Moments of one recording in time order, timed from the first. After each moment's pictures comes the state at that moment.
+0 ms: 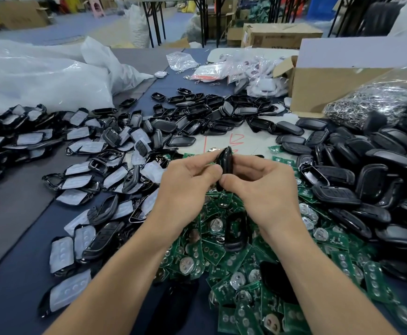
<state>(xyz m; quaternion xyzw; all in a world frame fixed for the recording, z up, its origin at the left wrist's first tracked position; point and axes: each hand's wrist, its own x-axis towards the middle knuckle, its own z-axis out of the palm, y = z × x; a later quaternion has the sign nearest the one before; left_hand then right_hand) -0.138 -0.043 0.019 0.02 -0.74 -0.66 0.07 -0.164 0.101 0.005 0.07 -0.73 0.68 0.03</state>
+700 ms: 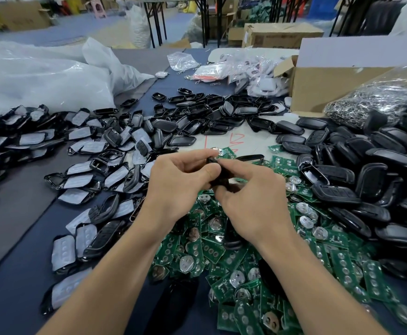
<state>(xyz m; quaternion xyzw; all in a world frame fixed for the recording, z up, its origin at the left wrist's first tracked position) -0.138 -0.053 0.023 0.05 -0.73 -0.67 0.11 -0.145 0.093 0.011 0.15 -0.84 0.52 0.10</state>
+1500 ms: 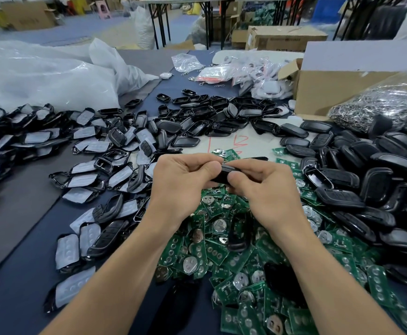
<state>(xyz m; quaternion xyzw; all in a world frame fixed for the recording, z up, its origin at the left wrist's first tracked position) -0.139 -0.050 0.025 0.06 -0.71 -0.69 0.14 -0.162 0.102 0.013 0.10 -0.77 0.64 0.01</state>
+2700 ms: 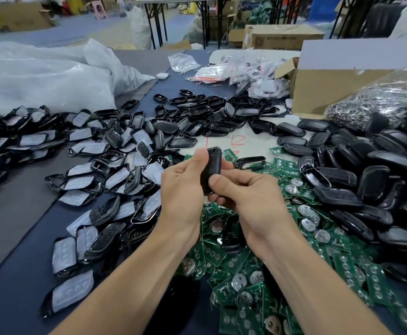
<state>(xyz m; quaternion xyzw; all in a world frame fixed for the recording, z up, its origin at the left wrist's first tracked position) -0.128 -0.025 0.024 0.11 -0.60 -0.78 0.14 -0.144 0.082 0.014 0.01 -0.56 0.82 -0.13</state>
